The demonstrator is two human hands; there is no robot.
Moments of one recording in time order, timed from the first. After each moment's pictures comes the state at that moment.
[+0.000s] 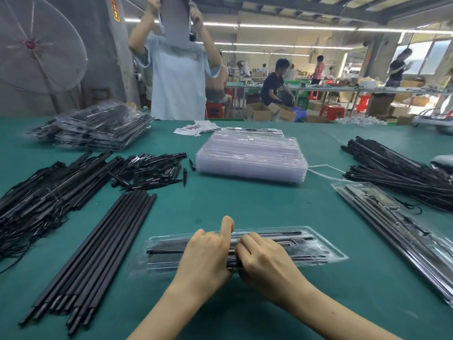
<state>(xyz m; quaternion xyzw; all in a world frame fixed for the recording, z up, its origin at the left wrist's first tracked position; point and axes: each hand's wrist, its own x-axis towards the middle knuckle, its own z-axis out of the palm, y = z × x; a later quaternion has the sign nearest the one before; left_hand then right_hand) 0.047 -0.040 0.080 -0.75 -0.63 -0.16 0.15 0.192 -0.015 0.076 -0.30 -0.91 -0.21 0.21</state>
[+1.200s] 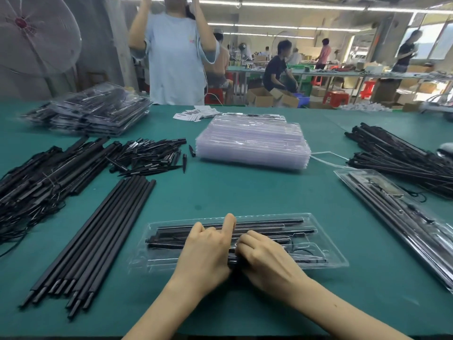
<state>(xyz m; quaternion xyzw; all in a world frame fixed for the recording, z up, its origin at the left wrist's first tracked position) 0.049 -0.051 0.076 -0.76 -0.63 -0.13 0.11 0.198 -0.017 0.059 -0.28 -0.93 -0.07 0.23</state>
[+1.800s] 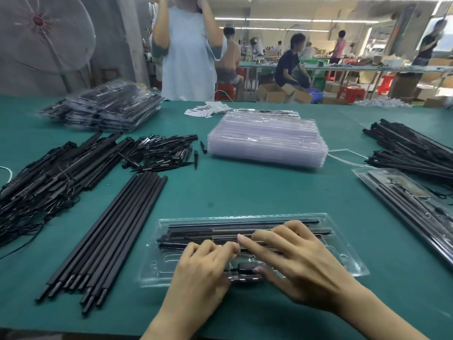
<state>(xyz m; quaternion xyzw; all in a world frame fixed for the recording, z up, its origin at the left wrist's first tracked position) 0.024 -0.089 0.056 -0.78 -0.58 -0.24 0.07 0.222 -0.019 0.081 -0.19 -0.93 -0.17 0.26</state>
